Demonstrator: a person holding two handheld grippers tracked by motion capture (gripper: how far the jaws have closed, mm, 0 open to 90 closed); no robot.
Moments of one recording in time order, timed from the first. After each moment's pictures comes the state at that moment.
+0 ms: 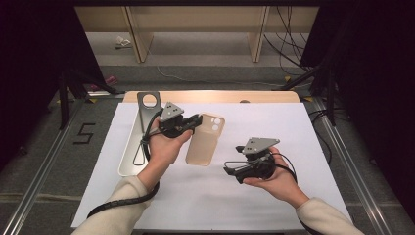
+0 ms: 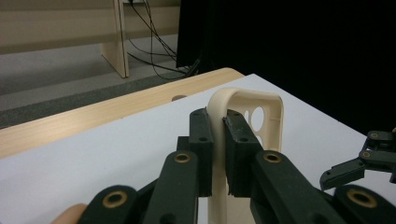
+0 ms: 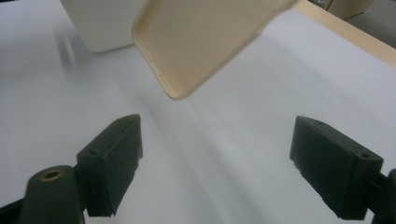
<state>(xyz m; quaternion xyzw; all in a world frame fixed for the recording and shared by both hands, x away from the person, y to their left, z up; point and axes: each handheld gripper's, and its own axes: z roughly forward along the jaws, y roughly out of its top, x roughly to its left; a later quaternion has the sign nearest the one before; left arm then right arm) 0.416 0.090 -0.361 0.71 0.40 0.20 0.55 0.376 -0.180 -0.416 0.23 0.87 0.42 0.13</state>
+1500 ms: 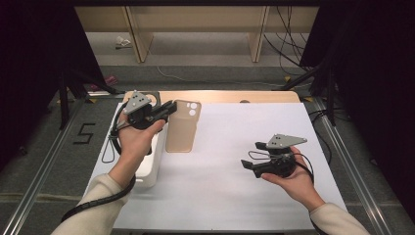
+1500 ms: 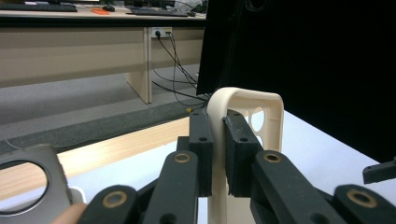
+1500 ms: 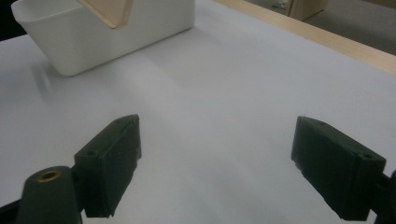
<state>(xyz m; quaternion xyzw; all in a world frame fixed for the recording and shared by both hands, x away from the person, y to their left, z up) 0.412 0.152 -0.327 0.67 0.40 0.24 0.57 0.376 -0.231 -0.412 0.30 0.82 0.46 0.14</state>
